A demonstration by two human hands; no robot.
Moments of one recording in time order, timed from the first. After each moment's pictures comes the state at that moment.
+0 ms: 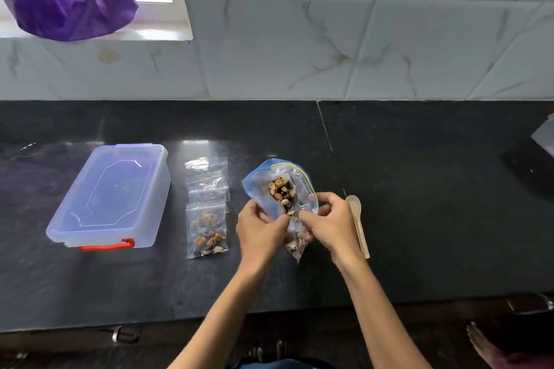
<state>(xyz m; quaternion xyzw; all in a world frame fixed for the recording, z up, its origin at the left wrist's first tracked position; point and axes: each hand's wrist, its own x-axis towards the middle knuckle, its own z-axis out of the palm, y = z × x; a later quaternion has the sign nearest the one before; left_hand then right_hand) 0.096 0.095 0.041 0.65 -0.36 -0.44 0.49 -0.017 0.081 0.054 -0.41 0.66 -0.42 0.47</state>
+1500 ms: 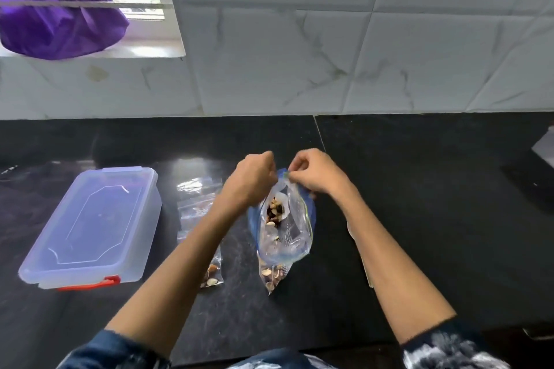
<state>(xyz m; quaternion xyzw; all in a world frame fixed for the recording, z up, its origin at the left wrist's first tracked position) 0.127 -0.035 0.092 0.63 -0.73 -0.20 0.16 -0.016 -0.045 0.098 -0.67 0.63 -0.17 0.35</state>
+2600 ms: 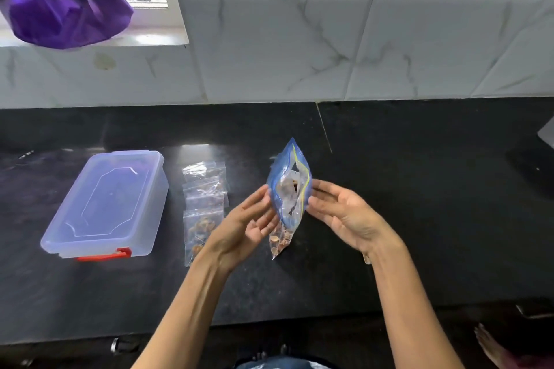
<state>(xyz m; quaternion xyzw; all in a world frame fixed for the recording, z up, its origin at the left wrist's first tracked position) 0.134 0.072 0.055 0.35 -0.15 -0.78 0.50 -0.057 0.055 0.068 -0.31 0.41 -0.45 0.73</state>
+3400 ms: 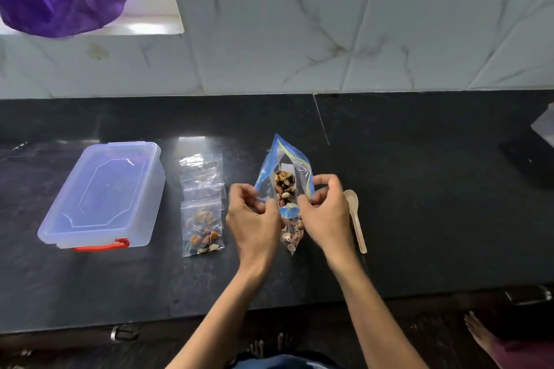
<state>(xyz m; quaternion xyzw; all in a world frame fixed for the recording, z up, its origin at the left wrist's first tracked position) 0.091 0.093 0.051 0.65 -0.38 -0.31 0.58 -0.010 0.083 0.068 -0.48 0.67 -0.45 0.35</state>
